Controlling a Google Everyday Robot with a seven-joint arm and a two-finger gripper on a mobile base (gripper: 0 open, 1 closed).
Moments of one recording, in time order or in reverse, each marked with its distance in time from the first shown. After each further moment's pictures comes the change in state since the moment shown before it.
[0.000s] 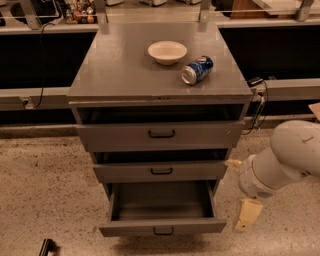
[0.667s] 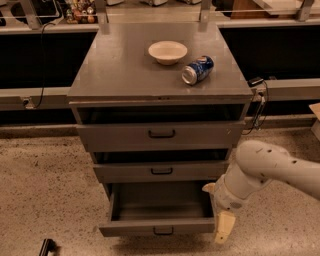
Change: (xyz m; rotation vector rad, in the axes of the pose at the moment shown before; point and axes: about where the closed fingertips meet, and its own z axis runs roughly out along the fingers) arm -0.003 0.020 0.118 -0.273 -0.076 0.004
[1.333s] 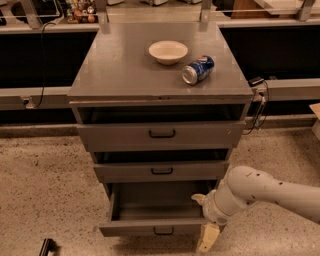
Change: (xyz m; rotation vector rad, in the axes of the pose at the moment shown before) arm -0.003 -0.011 0.089 0.059 -0.132 0.007
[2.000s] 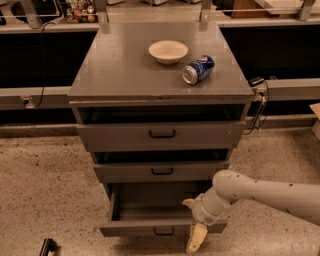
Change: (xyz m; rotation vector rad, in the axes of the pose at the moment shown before) arm 0.013 -0.019 0.070 -0.085 -0.017 0.021
